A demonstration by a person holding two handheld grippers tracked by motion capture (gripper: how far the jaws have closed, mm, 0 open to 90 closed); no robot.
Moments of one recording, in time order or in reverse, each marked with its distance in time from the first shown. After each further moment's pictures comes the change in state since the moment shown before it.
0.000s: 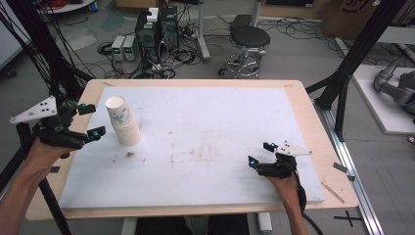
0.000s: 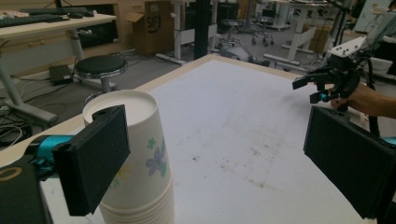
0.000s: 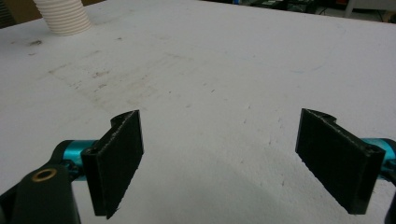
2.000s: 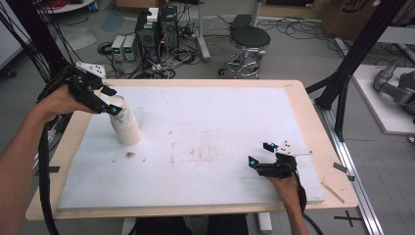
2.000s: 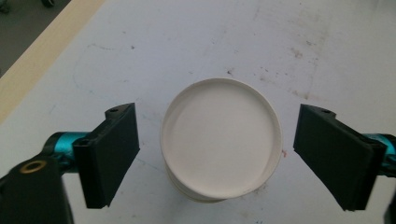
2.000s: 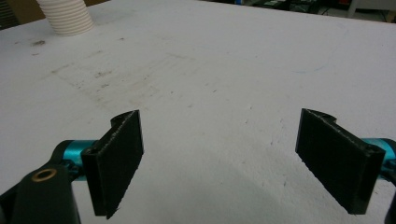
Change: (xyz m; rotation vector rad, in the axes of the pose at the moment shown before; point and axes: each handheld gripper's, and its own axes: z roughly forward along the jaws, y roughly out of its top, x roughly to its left) left arm 0.074 0.061 0.089 0.678 -0.106 0.081; right arm 0.000 0.000 0.000 -0.001 0.008 0.002
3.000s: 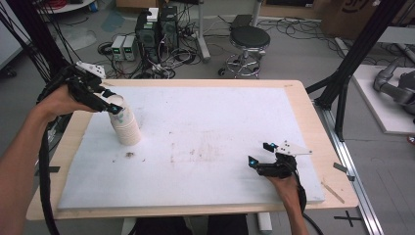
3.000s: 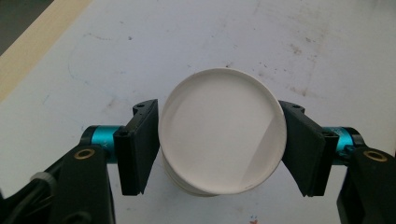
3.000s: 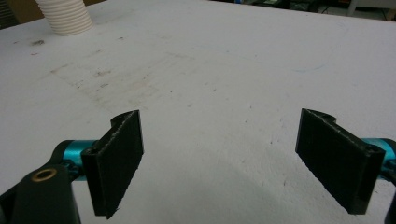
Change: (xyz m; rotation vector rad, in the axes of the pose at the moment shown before) left arm 0.002 -0.002 -0.002 0.008 -0.009 -0.038; right arm -0.001 0.000 0.001 0.002 -0.002 -0.001
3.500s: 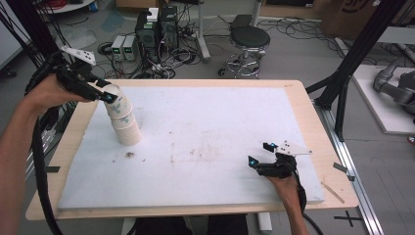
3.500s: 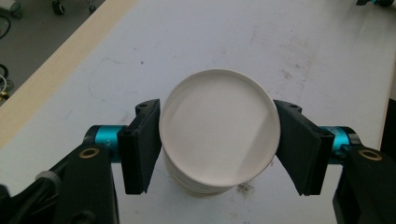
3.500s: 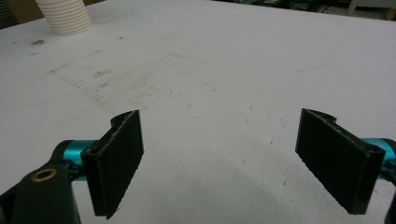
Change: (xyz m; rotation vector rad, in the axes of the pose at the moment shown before) left arm -0.007 0.023 -0.040 -0.072 0.029 -0.008; right arm 0.000 0.000 0.000 0.003 0.002 0.006
